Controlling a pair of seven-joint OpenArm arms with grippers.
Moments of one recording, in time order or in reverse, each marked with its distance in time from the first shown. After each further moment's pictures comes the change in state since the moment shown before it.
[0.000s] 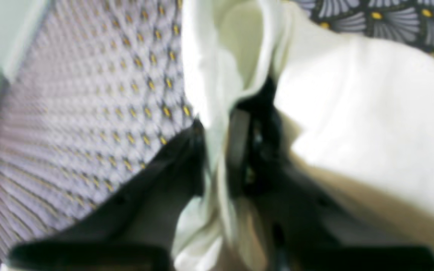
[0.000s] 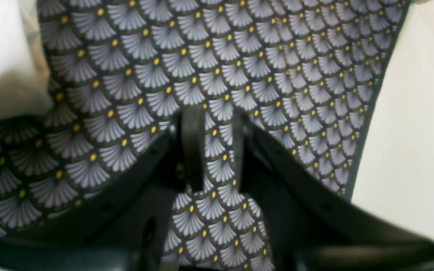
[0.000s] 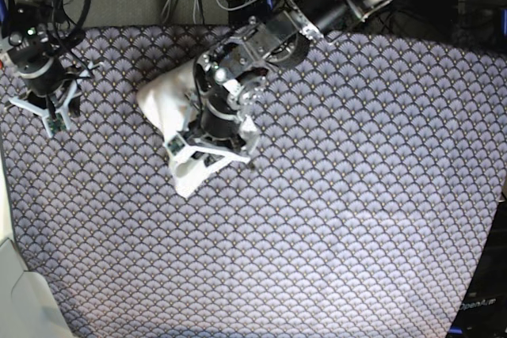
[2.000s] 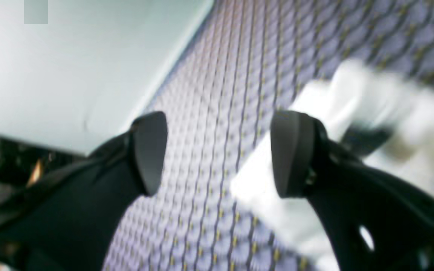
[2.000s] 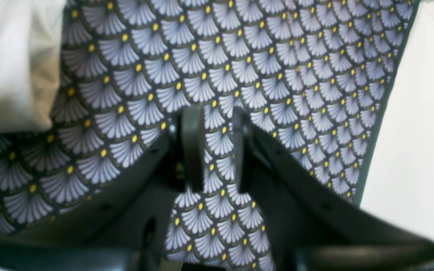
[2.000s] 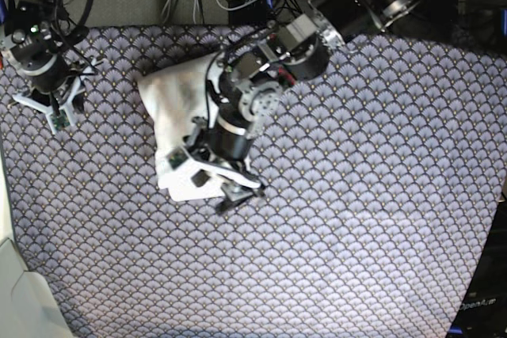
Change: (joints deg) left arm -1.4 -5.8 0.6 12.2 7.8 0.5 -0.1; right arm -0.7 -0.4 -0.5 -0.1 0.0 0.0 0.0
